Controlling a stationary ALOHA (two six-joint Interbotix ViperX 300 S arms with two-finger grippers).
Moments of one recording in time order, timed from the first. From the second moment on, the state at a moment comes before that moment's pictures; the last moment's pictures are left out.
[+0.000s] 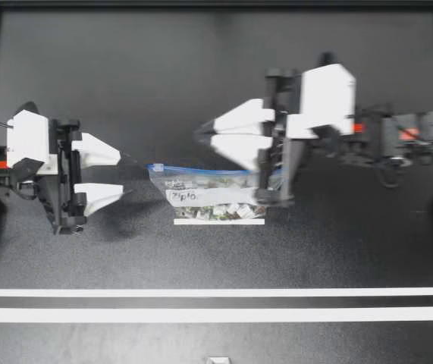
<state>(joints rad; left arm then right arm) 0.11 -0.36 1.21 -0.09 -0.46 -0.02 -0.13 -0.12 0.64 -0.05 -0.34 -0.02</state>
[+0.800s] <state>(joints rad) 0.11 -0.19 1.16 -0.12 -0.62 0.00 -0.12 0.17 0.44 -0.12 -0.17 -0.01</state>
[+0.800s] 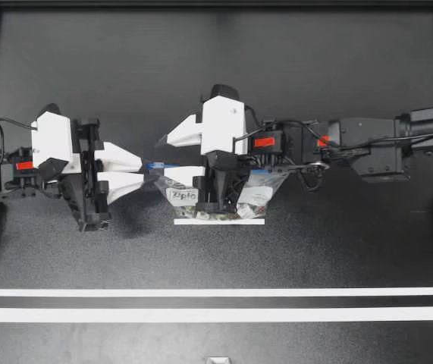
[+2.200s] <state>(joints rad) 0.11 -0.22 1.17 -0.10 -0.62 0.02 -0.10 0.12 0.32 -0.19 0.44 -0.06</state>
